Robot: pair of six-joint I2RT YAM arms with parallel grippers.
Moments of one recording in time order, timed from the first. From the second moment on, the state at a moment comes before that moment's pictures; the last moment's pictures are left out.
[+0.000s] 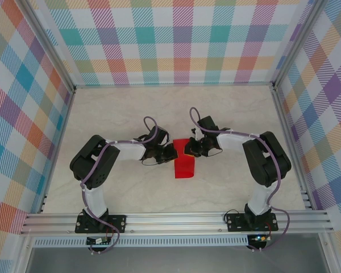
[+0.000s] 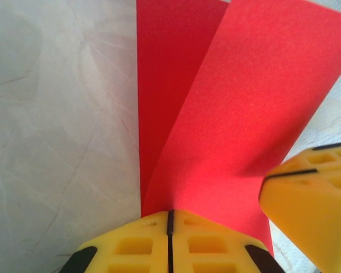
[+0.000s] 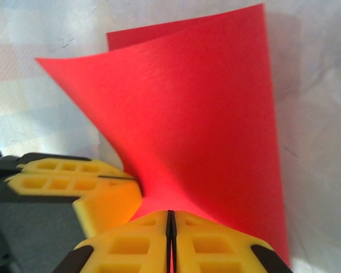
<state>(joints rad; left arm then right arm) -0.64 1.87 0.95 -0.05 0.39 -0.86 0.49 1.82 1.00 -0.30 -0.54 0.62</state>
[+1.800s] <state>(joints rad) -0.64 1.87 0.93 -0.03 0.39 -0.86 0.40 1.86 1.09 -0.28 -0.41 0.68</state>
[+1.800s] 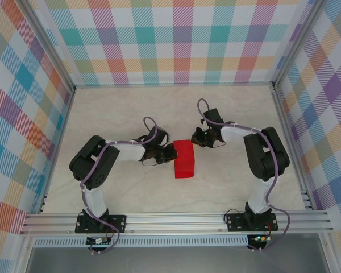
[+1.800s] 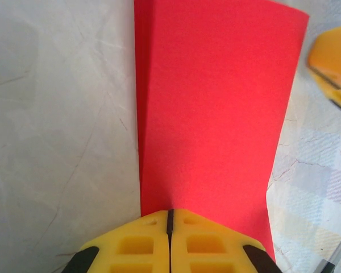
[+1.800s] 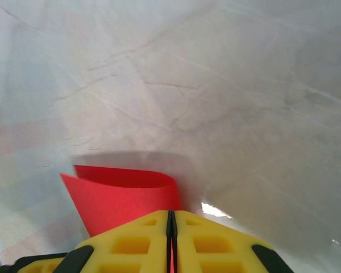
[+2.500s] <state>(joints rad) -0.64 1.87 0.93 -0.03 0.39 -0.86 0.42 1.97 1.19 -0.34 -0.40 0.73</state>
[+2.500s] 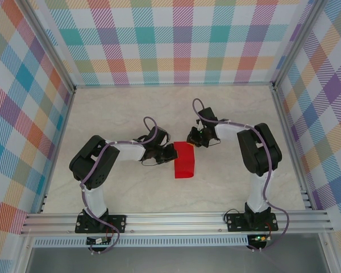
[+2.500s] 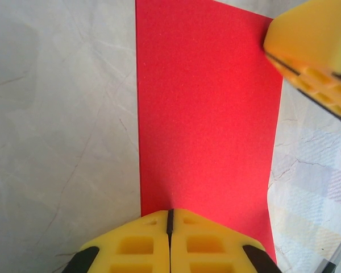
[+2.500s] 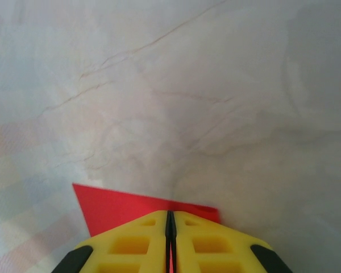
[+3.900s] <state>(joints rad) -0.64 1.87 0.92 -0.01 0.39 -0.86 0.54 1.60 0.64 -0.18 -0.59 0.82</state>
